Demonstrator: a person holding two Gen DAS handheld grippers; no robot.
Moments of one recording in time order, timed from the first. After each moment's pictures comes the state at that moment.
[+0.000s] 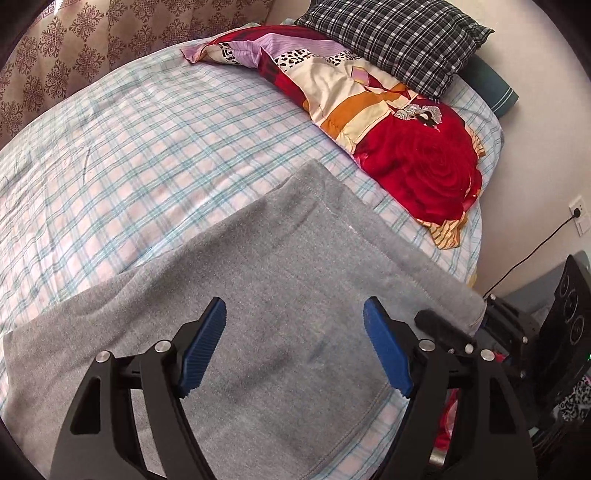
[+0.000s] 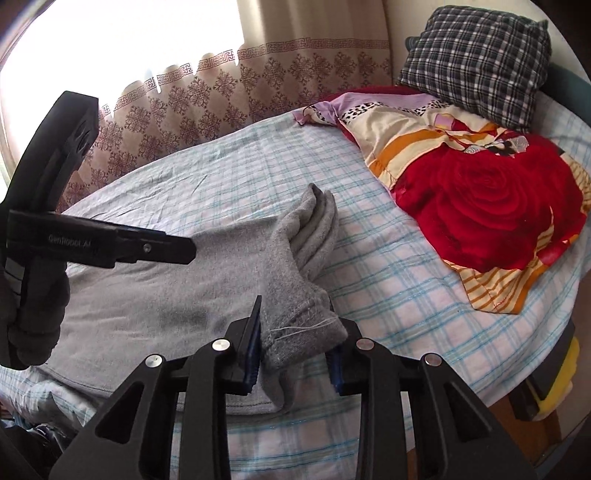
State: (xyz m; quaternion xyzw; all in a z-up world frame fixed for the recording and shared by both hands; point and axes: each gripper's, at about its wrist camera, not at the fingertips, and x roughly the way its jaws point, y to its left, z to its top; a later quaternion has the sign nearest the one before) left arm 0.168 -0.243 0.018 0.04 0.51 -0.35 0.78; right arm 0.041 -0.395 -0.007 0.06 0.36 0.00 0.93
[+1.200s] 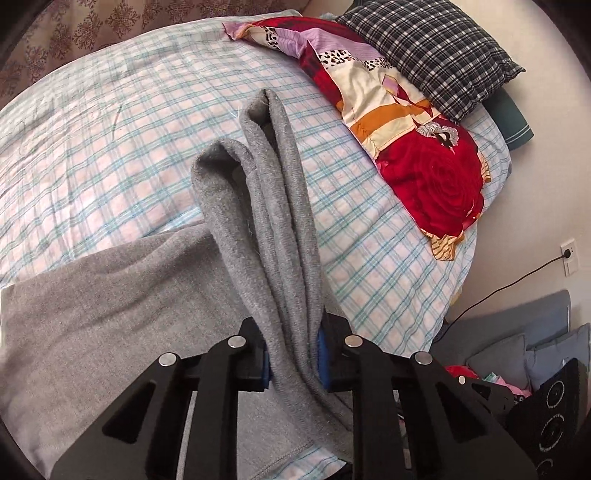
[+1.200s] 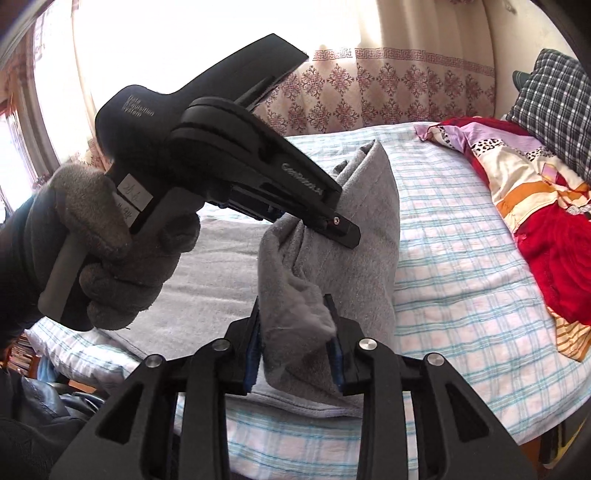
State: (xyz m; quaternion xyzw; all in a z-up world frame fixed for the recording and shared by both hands) left arm 0.186 -0.190 0.020 -0.03 0.56 -0.32 0.76; right arm 0.038 -0.304 0.014 0.05 0.36 0.19 0.91
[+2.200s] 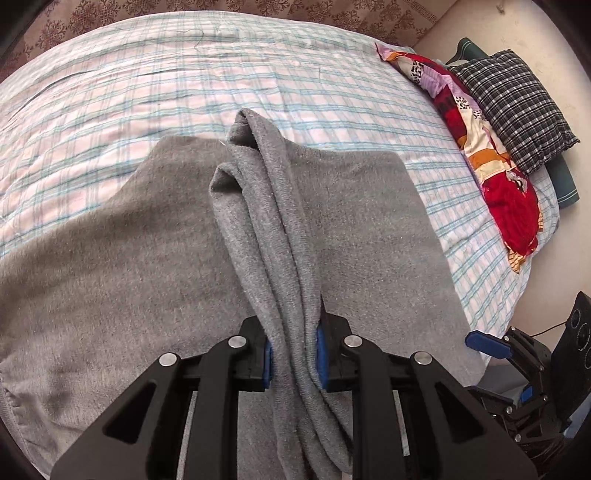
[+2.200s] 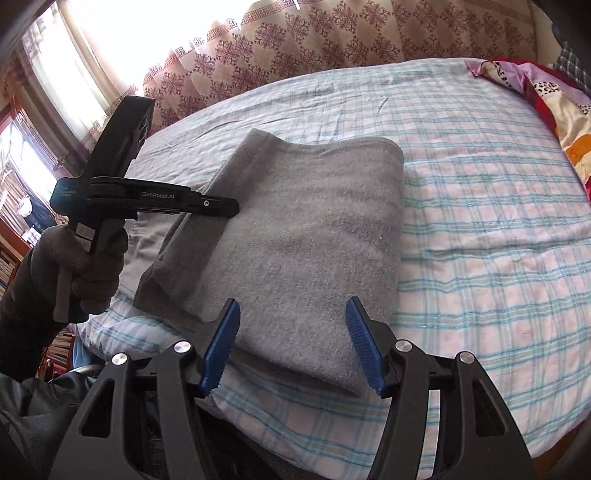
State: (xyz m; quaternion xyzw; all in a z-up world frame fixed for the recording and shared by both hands) left arm 0.146 0.006 -0.053 -0.09 0.57 -0.18 0.80; right arm 0.058 -0.245 -0.044 0.03 0.47 0.24 0.85
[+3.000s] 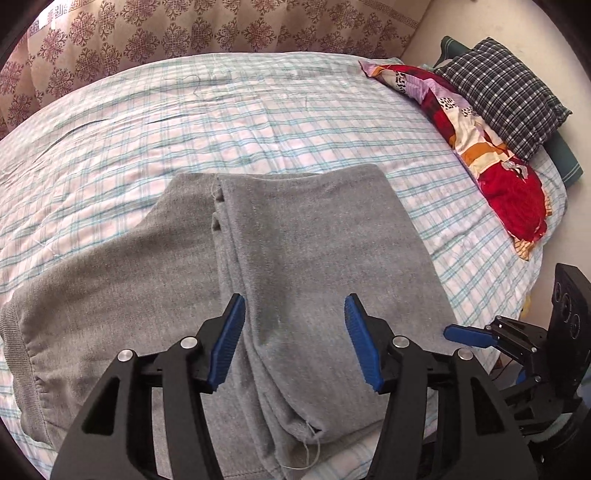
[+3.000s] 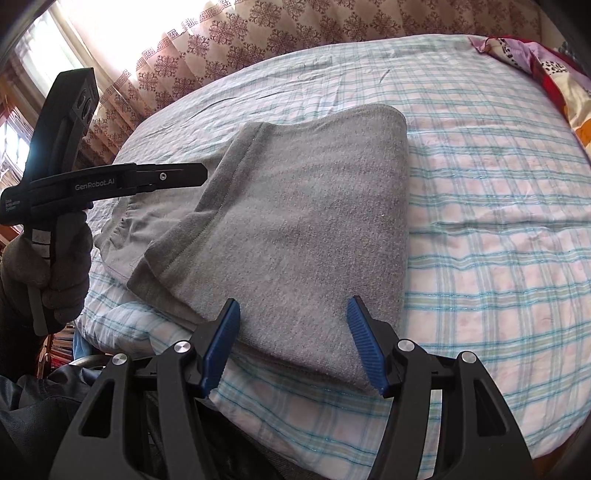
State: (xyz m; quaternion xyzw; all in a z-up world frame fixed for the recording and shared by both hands) left arm 0.106 -0.008 -0.012 -0.04 0.51 -0.17 0.84; right arm 0.063 -0.244 -0.061 0.04 0.50 0.23 0.83
